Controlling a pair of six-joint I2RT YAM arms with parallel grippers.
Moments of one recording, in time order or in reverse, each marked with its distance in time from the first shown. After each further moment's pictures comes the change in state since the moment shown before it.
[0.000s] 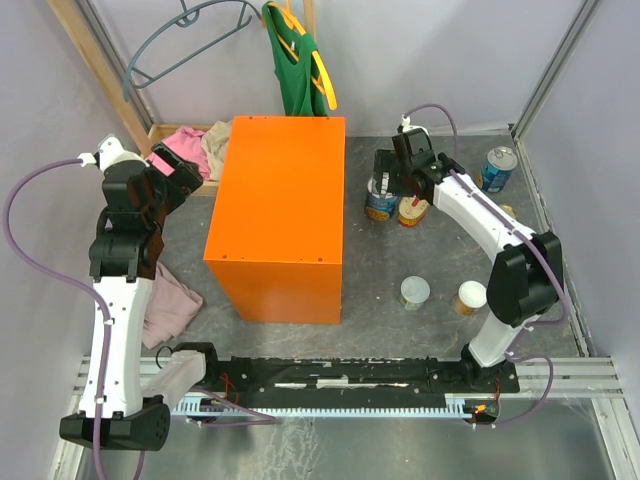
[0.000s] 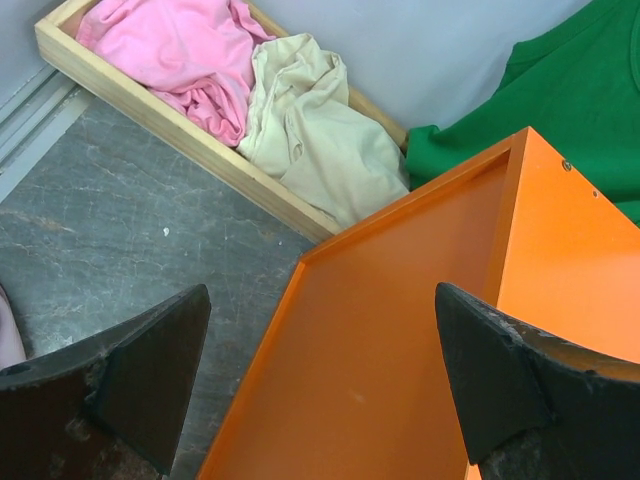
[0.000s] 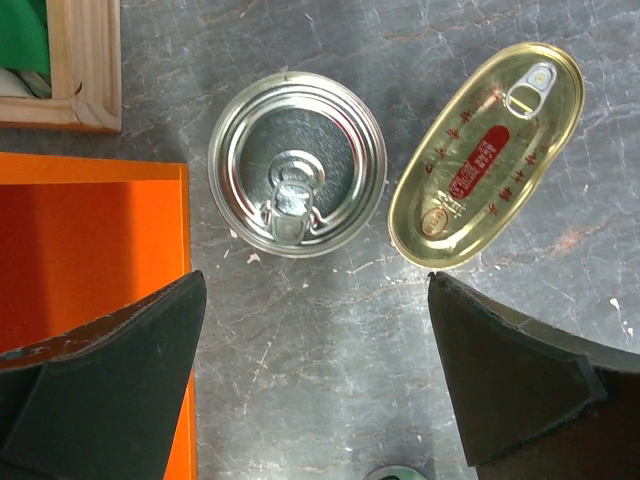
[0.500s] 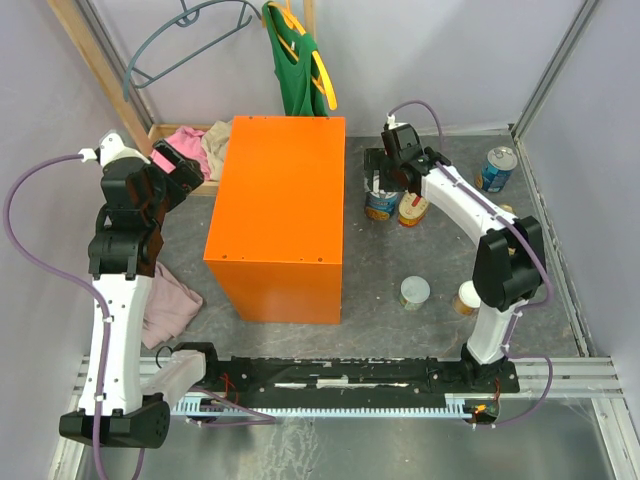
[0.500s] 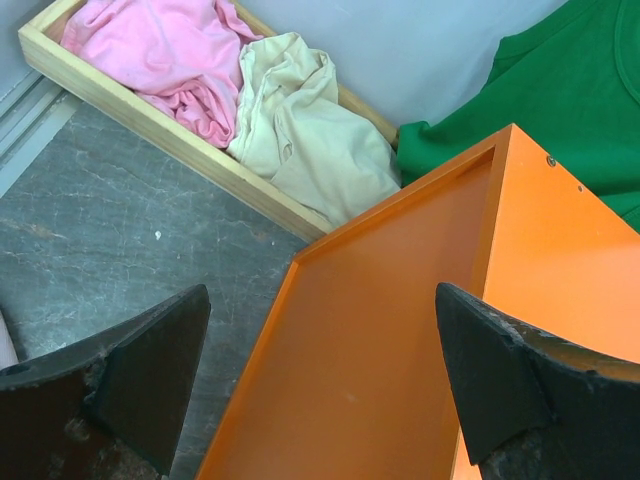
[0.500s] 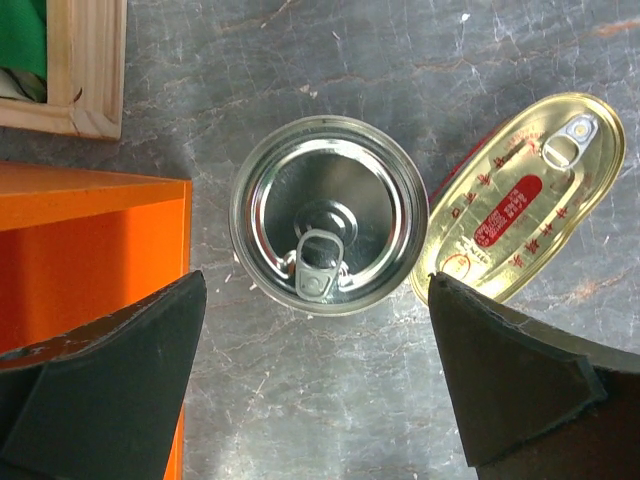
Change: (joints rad) left arm 0.000 0.016 0.021 0.000 0.028 0.013; right arm 0.013 0.130 0.098 0.012 -0.023 -0.068
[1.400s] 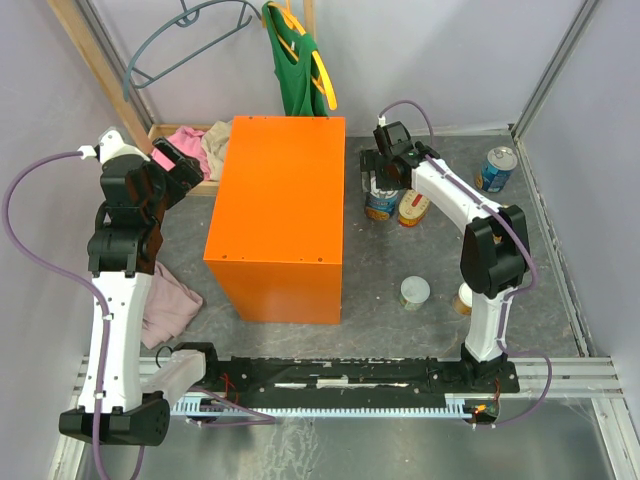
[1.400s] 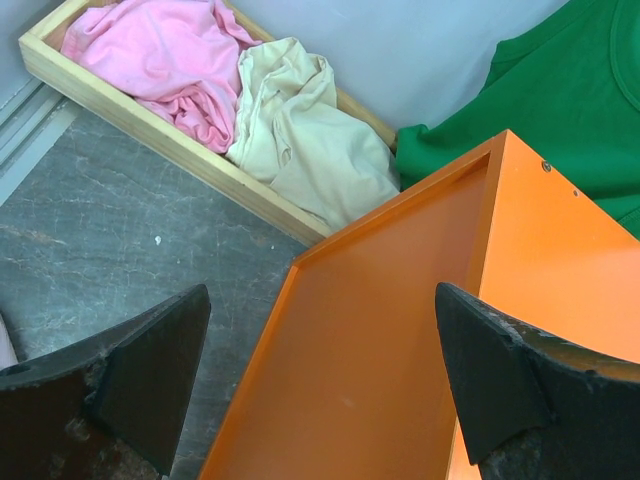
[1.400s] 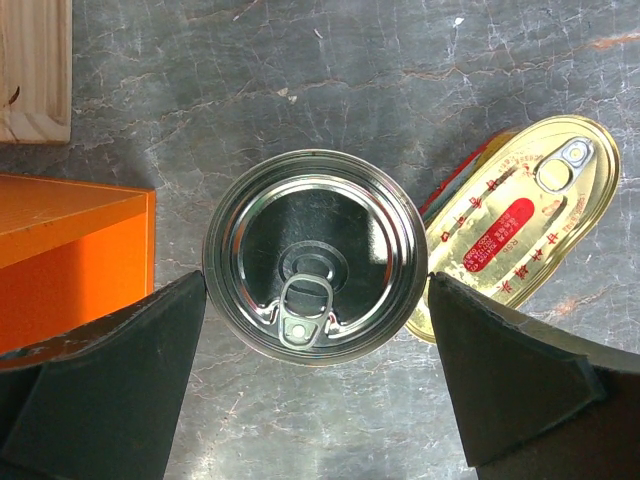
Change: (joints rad) left arm 0.000 0.013 0.018 0.000 -0.001 0.008; right arm 0.002 0.134 0.129 -0.070 0.035 -0.061
